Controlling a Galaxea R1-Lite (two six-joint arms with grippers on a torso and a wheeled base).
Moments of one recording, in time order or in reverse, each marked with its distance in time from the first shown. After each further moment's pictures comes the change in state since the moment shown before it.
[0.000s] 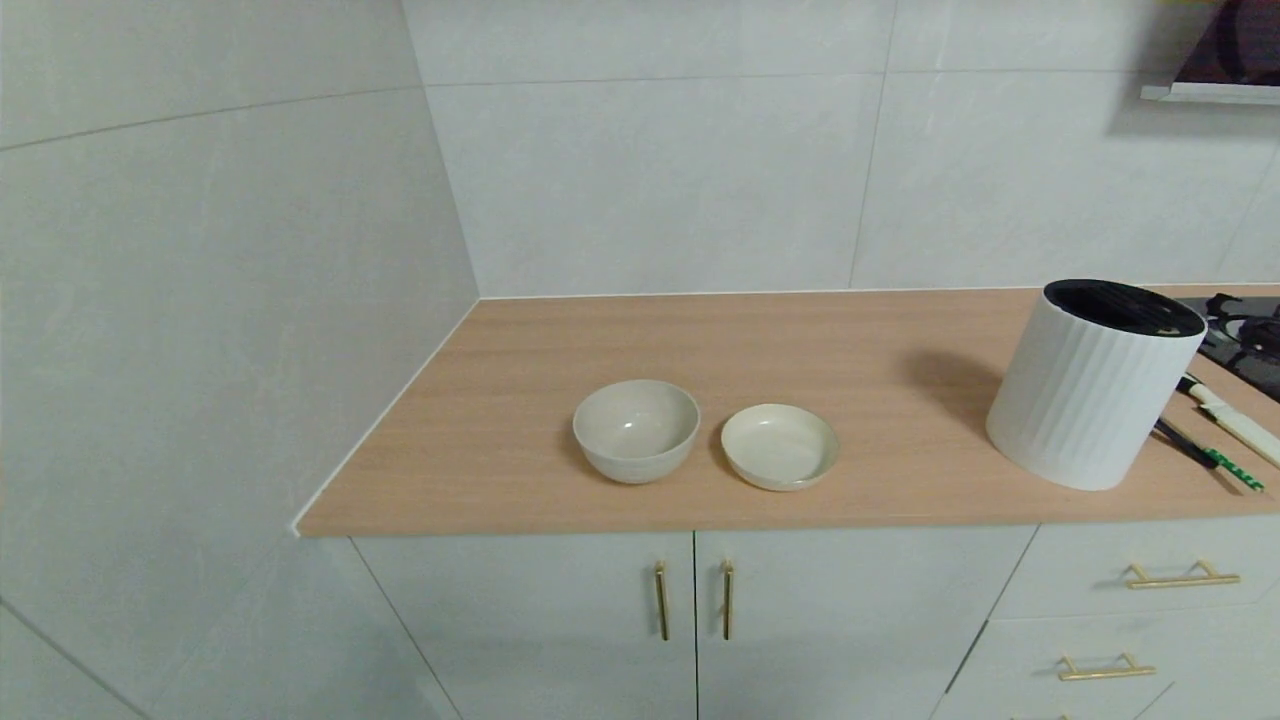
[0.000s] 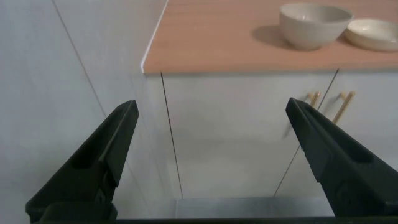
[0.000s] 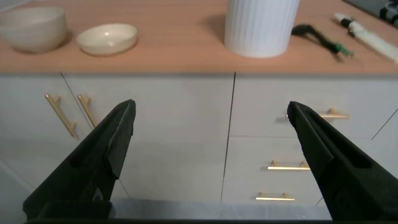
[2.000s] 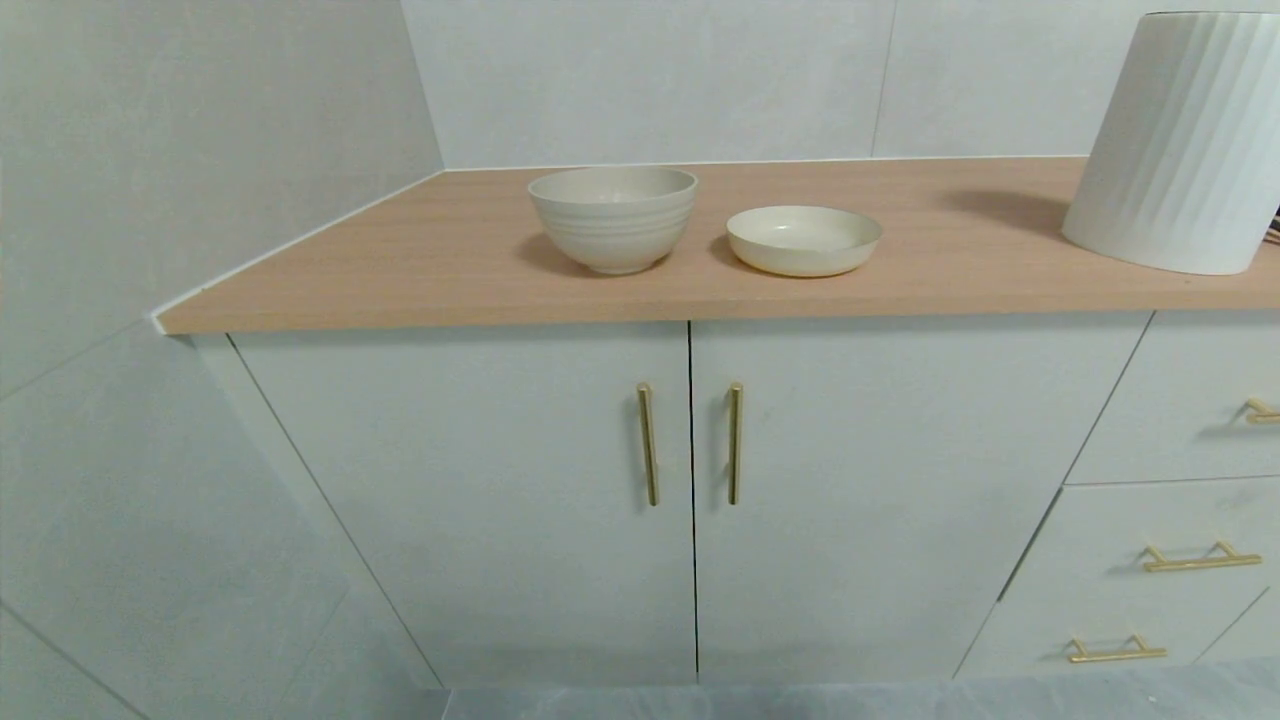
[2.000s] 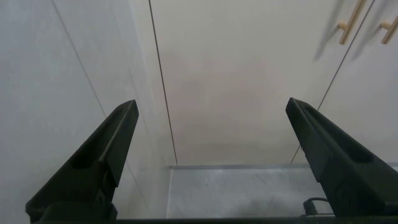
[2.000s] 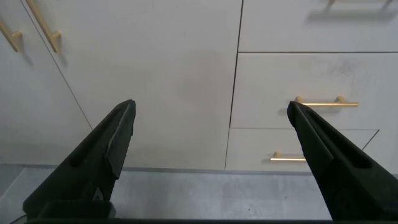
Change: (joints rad) left arm 0.000 0.000 0.000 0.000 0.001 0.000; right arm 0.000 0.000 0.000 0.000 0.000 0.000
